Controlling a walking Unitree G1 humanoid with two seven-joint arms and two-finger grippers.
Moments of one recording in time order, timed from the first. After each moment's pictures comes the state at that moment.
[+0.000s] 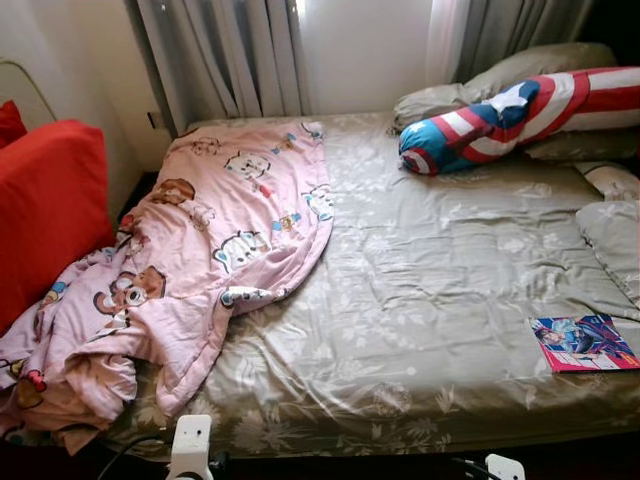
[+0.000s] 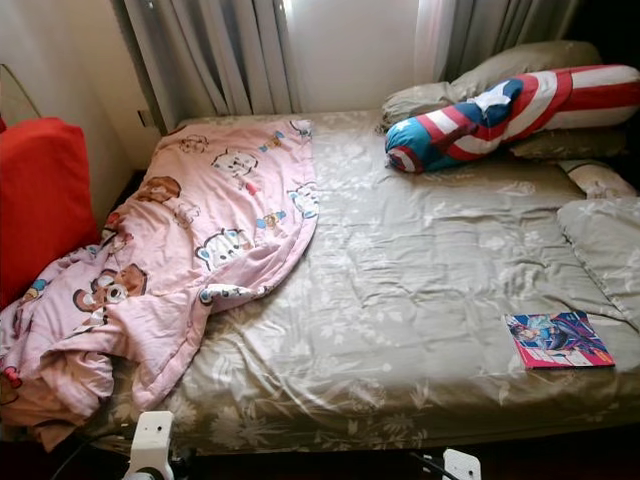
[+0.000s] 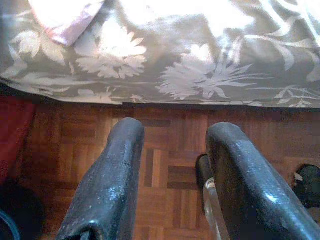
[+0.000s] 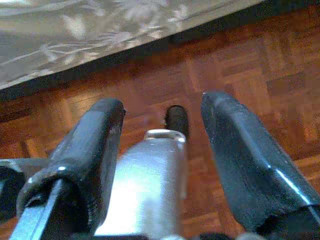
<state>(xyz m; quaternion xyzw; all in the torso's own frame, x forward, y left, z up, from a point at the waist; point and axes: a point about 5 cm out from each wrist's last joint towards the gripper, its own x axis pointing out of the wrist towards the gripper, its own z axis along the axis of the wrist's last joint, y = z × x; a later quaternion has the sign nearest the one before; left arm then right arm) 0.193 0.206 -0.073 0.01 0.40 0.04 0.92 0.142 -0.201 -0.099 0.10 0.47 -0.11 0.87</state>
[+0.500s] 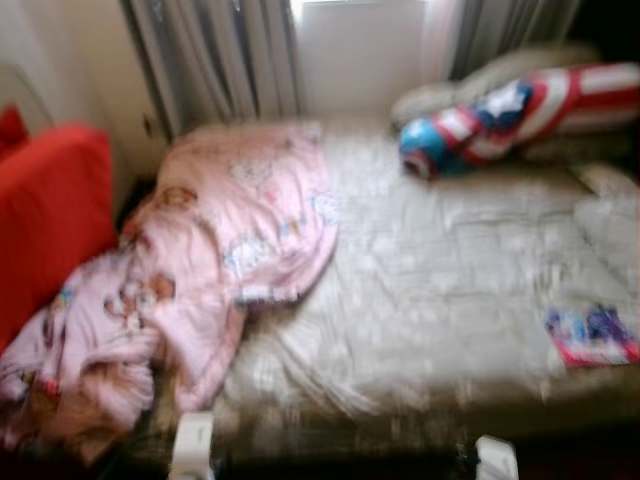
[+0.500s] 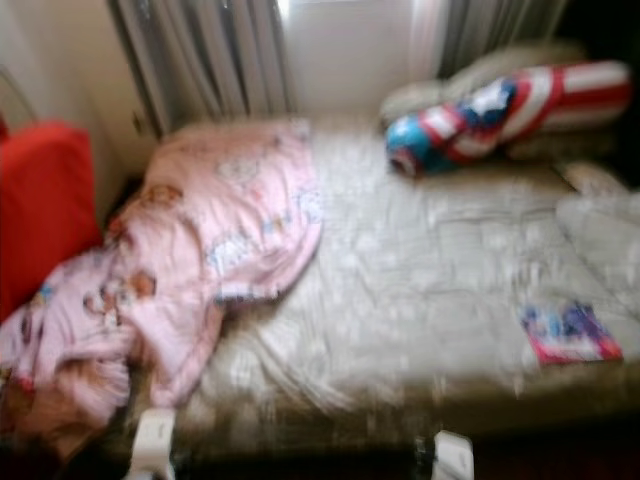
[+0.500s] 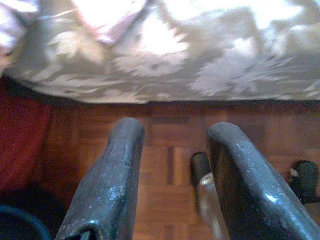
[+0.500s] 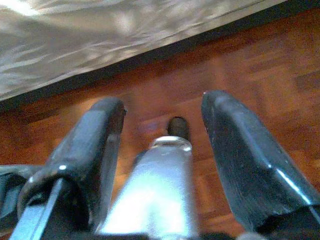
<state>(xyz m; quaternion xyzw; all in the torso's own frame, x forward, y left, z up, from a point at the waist) 0.187 0.214 -0.074 0.02 0.40 0.05 0.91 0.156 -0.181 -0.096 0.10 0.46 -0.09 0.88</state>
